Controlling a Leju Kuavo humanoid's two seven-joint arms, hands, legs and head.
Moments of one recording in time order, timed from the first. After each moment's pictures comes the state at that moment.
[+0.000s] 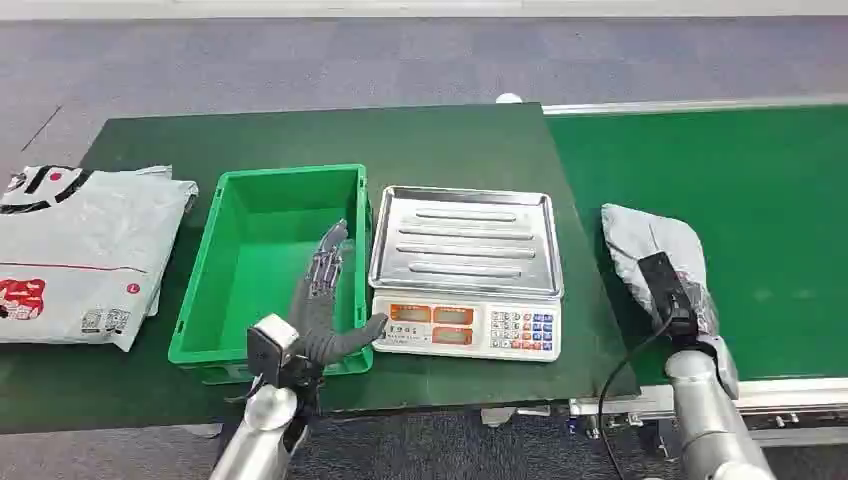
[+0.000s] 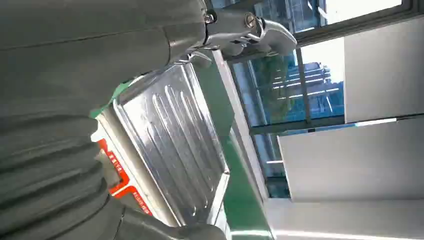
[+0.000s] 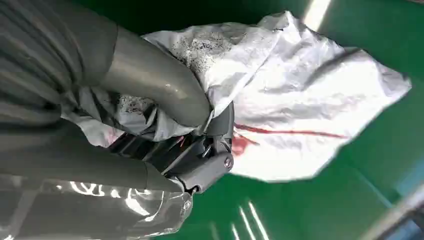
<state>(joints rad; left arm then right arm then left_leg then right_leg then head) -0.20 -0.22 -0.23 -1.17 -0.11 -0.03 -0.70 -0.46 -0.15 -0.25 -0.69 0.74 -0.10 -0.11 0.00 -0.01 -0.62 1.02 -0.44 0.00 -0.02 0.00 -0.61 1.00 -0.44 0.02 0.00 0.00</state>
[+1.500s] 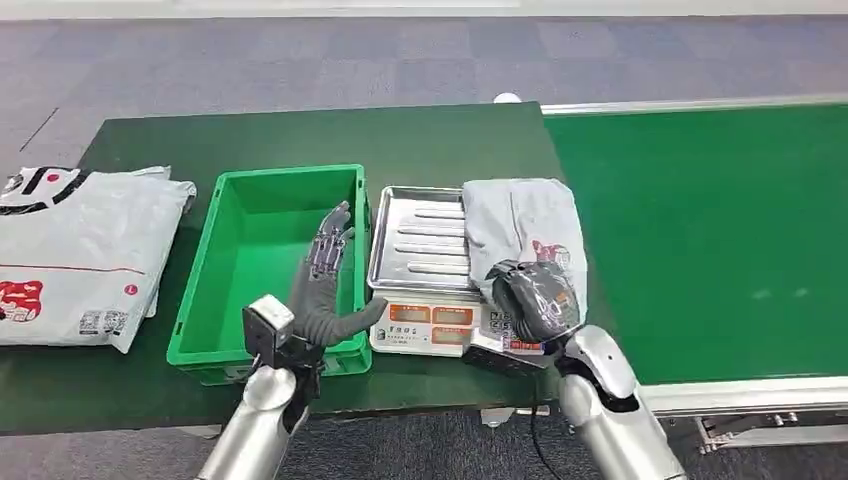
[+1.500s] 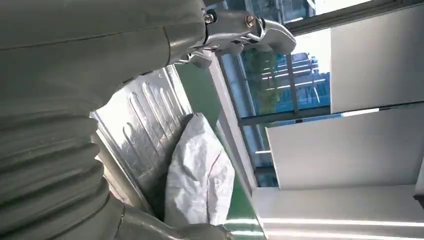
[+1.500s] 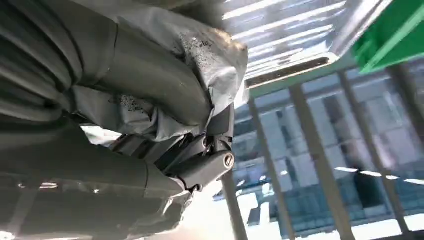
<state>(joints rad) -0.28 -0.21 -0.24 -1.13 -0.07 -0.09 -0.70 -0.27 -0.07 0.37 -1.20 1.00 -0.18 -0.43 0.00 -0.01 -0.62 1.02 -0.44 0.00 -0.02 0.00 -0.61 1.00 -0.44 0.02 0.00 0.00</state>
